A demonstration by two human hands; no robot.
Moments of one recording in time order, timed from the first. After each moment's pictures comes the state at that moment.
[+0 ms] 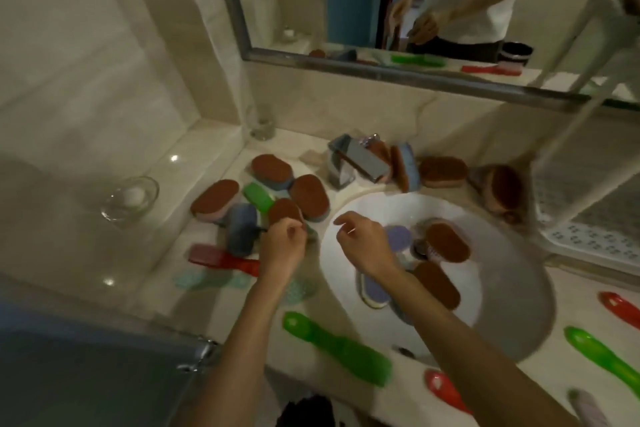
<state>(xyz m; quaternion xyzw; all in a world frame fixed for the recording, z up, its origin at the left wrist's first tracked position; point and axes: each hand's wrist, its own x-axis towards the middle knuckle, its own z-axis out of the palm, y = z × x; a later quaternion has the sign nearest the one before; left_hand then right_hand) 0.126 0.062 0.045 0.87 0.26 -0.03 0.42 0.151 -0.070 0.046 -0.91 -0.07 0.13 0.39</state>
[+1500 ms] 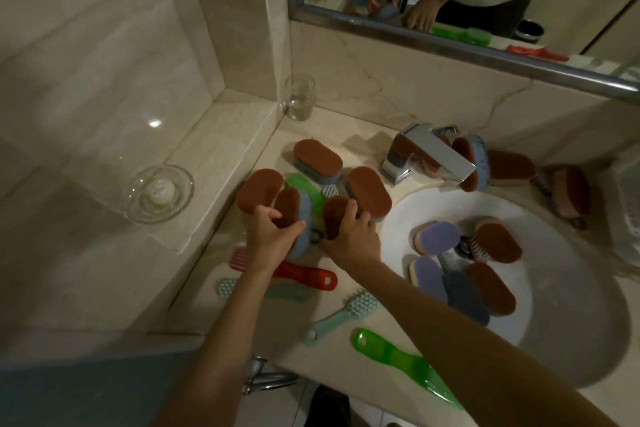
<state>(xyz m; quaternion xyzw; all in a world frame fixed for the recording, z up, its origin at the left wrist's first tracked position) 0.165 0.222 -0.014 0.81 0.31 -0.02 0.50 0.188 0.094 -0.028 -0.96 0.01 0.18 0.23</state>
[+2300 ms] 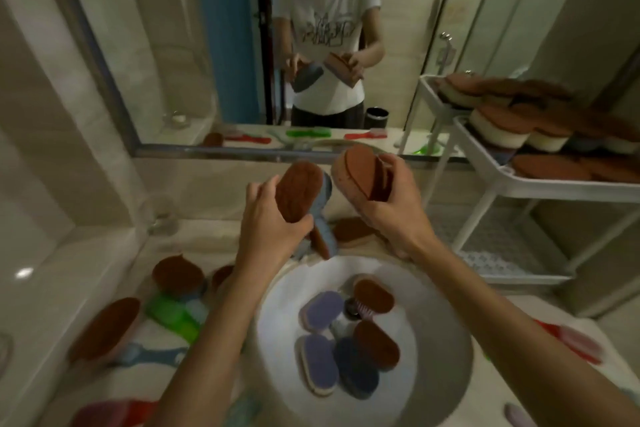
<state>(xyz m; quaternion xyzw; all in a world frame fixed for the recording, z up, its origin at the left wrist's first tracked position) 0.216 0.017 0.168 0.90 -0.04 0.09 0.43 0.210 -0.156 0.172 -0.85 0.03 -0.17 0.49</state>
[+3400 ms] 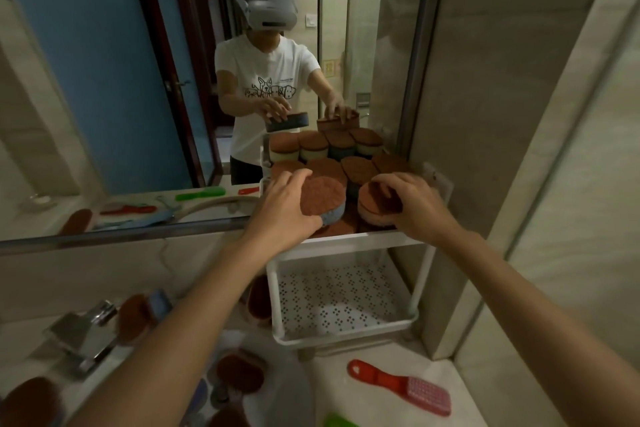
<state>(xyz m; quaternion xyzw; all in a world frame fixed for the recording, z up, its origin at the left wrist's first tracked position) 0.226 -0.336 0.249 0.92 -0.26 0.08 0.28 0.175 -0.545 0.237 -0.98 0.03 -0.16 0.12</state>
